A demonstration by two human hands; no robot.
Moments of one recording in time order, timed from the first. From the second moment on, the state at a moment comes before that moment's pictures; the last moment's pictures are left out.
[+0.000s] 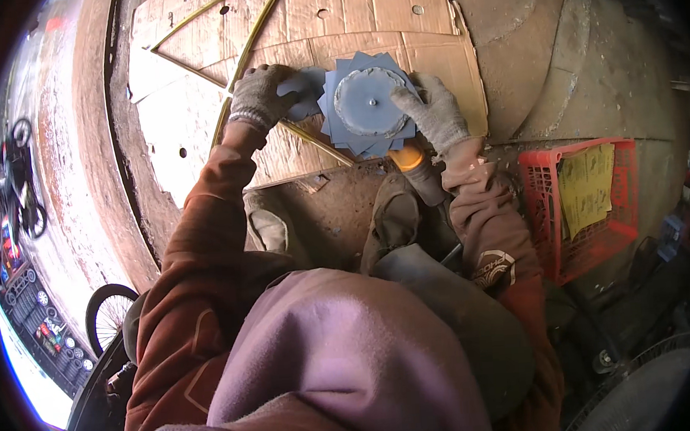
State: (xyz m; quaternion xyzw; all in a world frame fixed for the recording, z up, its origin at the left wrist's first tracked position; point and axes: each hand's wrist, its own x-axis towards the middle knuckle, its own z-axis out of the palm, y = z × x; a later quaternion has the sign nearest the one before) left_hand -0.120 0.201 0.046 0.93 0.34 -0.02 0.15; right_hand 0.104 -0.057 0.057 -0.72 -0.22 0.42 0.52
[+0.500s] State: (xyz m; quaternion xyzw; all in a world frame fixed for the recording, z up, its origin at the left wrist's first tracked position) left_hand -0.100 0.190 0.066 0.95 0.26 -0.12 0.08; right_hand 0.103 -0.101 0.060 -0.68 -0.01 0.48 0.56
